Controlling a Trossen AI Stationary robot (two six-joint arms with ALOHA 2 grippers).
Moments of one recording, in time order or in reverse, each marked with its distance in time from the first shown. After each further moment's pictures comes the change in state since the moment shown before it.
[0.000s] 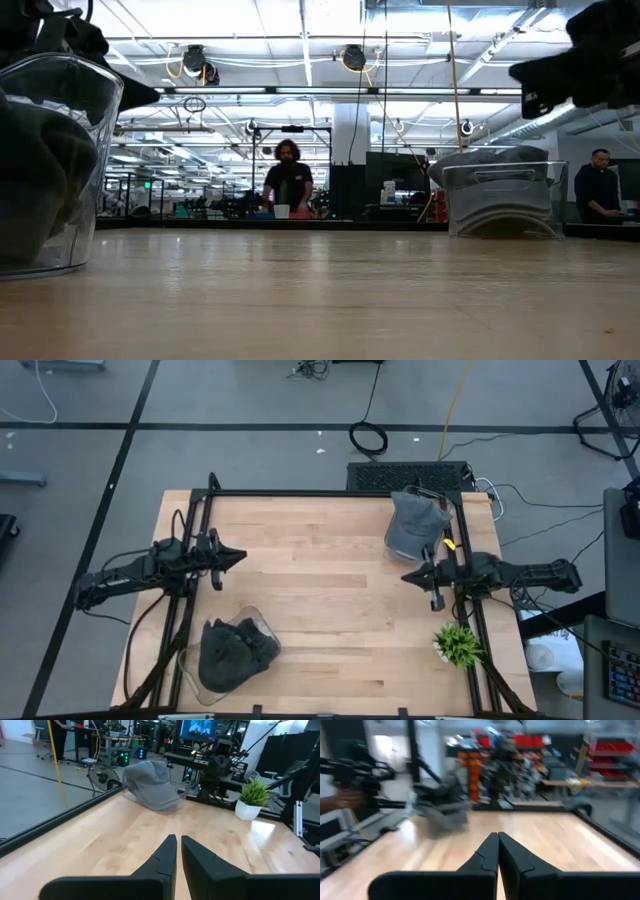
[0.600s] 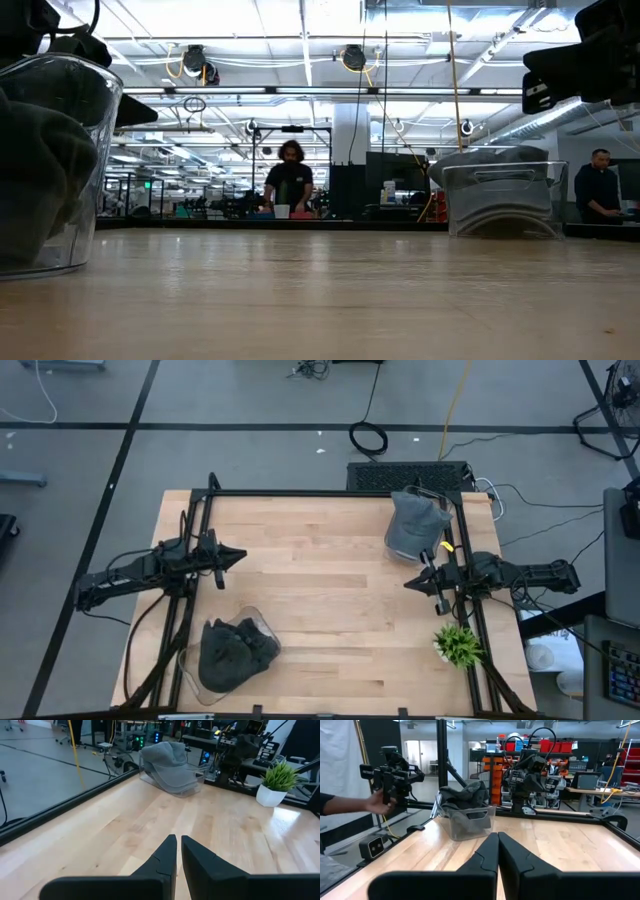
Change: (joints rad) left arm 0.012 0.002 0.000 -0.097 -0.062 0.000; right arm 0.000 -0.028 0.000 0.001 -0.140 -0.012
